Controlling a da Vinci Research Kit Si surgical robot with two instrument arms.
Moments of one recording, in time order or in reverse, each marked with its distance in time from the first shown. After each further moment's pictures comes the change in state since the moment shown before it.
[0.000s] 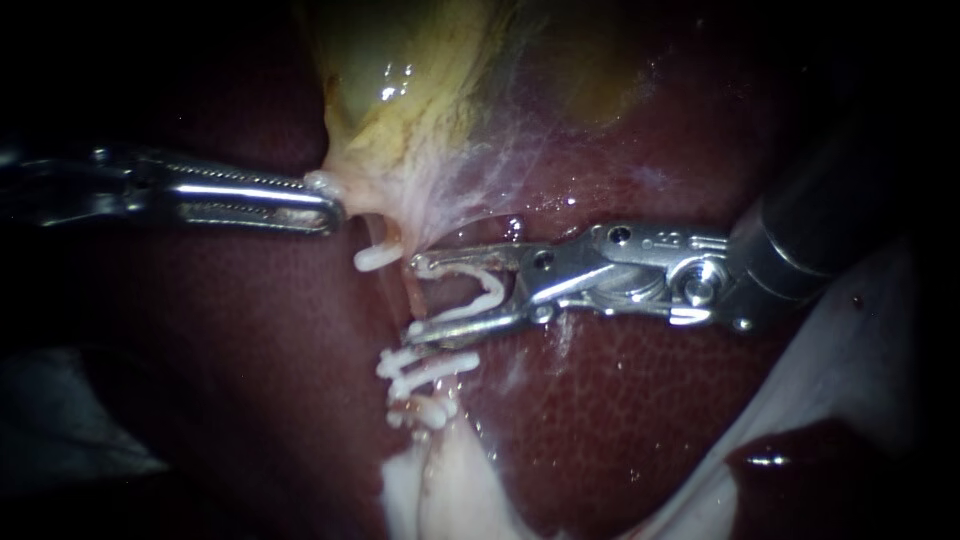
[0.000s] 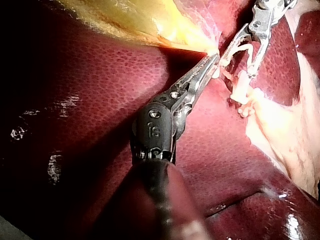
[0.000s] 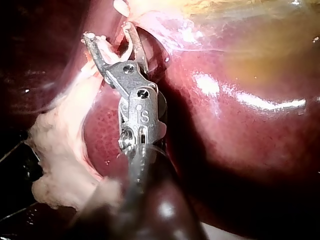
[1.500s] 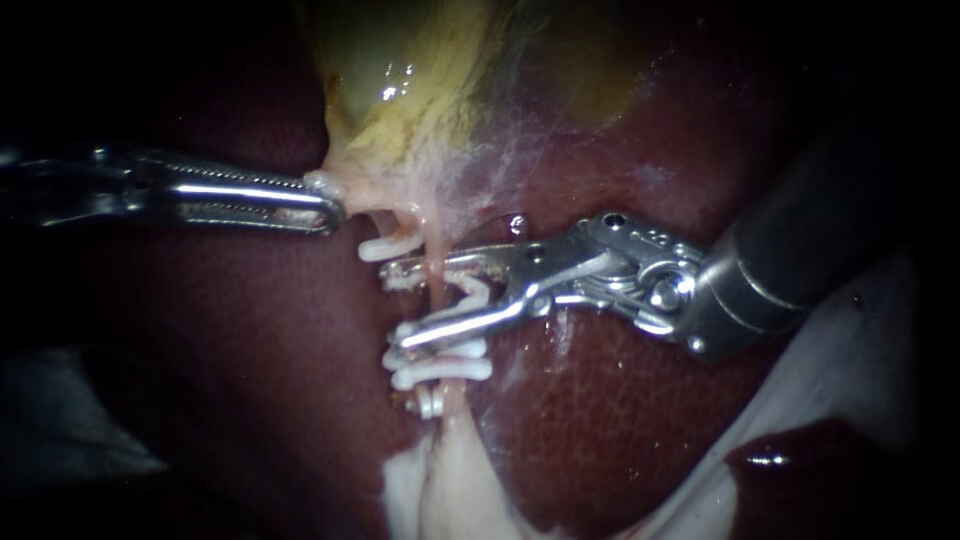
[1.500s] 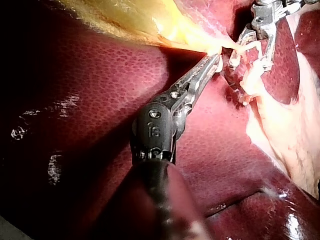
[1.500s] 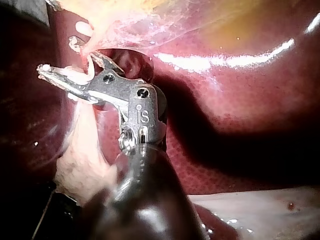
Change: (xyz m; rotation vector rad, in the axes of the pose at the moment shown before) right arm 0.002 0.001 0.000 0.202 0.233 0.157; left arm 0.000 0.000 0.000 0.000 0.000 0.001
